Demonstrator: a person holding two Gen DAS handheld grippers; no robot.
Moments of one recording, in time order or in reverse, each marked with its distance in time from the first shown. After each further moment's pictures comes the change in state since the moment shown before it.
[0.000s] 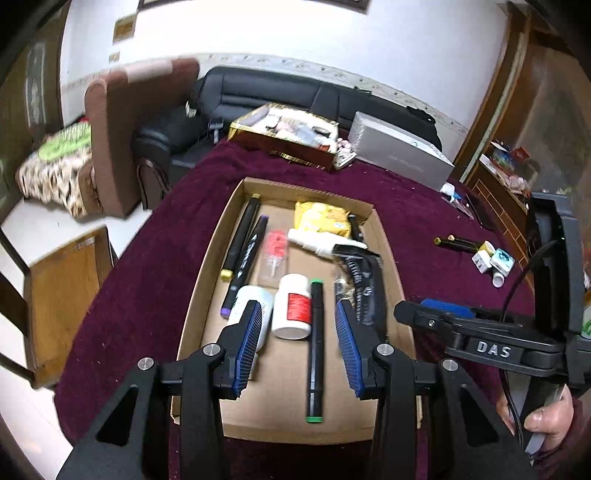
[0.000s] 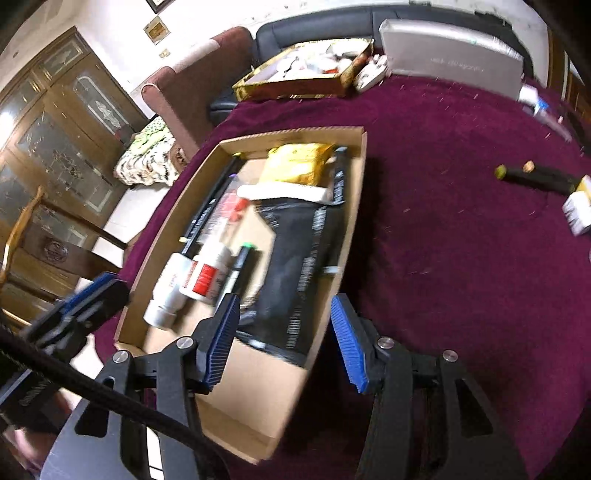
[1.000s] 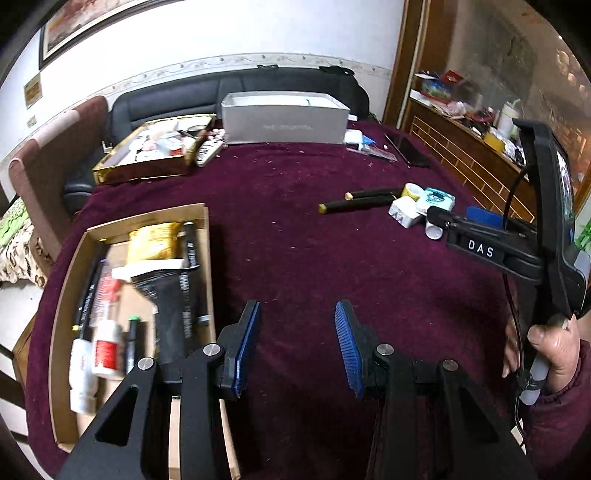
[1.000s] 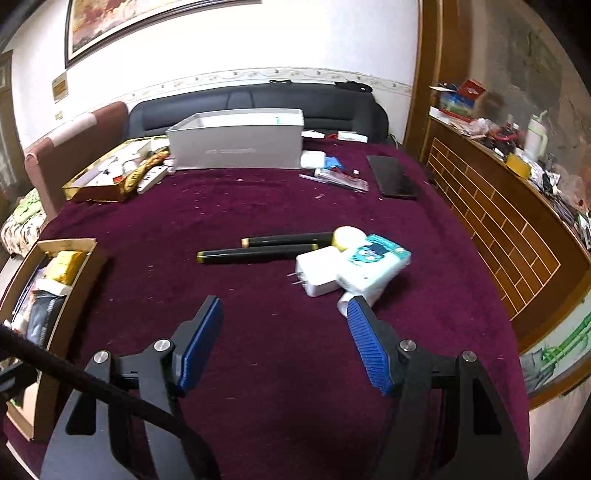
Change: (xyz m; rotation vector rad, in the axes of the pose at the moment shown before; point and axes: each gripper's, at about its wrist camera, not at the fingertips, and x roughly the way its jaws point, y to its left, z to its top) left arm 0.046 -0.191 0.002 0.294 0.086 -0.101; right arm -0.110 -0.182 0.000 0.103 -0.319 -0.527
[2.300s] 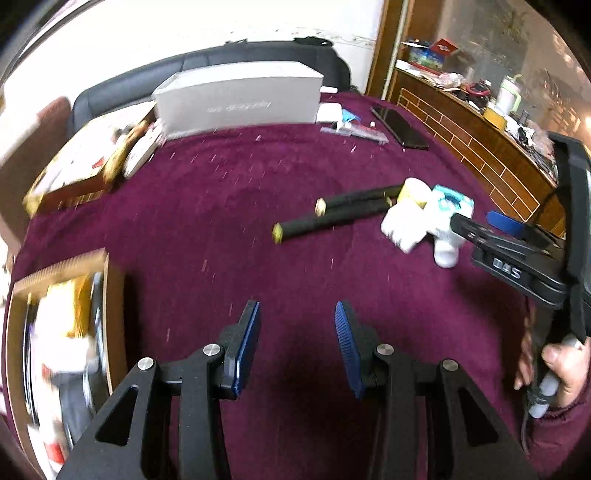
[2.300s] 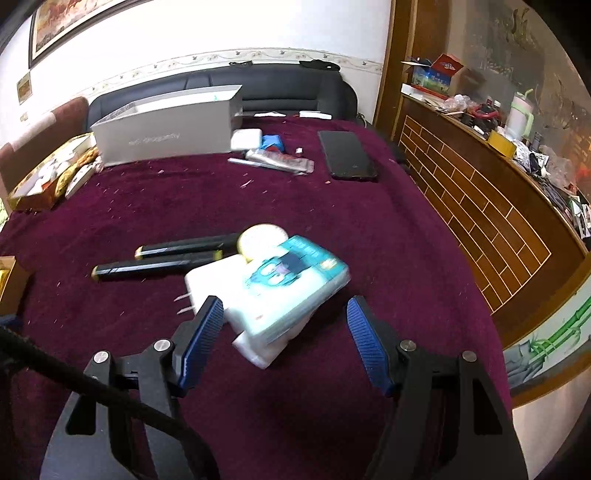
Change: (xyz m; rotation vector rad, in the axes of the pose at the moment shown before) left arm 0.117 -0.043 0.075 0.081 0.088 -0.052; right arm 0.071 -0.082 0.023 0.054 0.061 -0.098
